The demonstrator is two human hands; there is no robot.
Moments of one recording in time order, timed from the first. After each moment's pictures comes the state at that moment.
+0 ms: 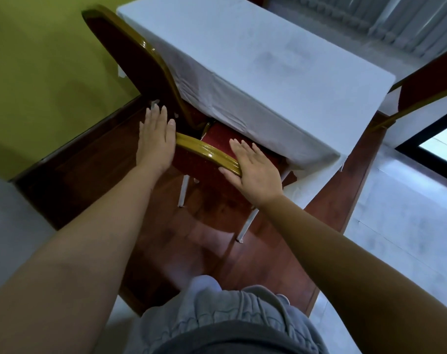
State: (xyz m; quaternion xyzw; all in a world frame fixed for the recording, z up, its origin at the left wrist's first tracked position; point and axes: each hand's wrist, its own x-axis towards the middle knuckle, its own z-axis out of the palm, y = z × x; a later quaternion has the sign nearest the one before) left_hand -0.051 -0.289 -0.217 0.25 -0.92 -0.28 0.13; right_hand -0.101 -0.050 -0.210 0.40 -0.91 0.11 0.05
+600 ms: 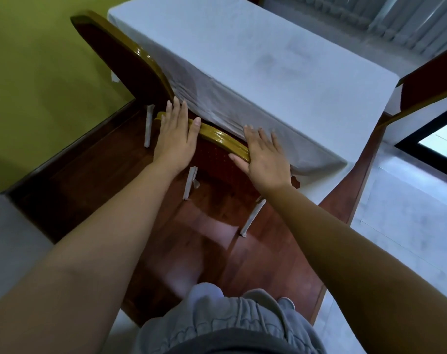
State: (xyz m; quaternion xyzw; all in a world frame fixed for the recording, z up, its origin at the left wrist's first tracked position) left_hand -0.096 -0.285 -0.203 0.18 -0.94 -0.27 0.11; right_hand -0.158 -0.076 -0.209 0.34 -0.93 0.06 0.08
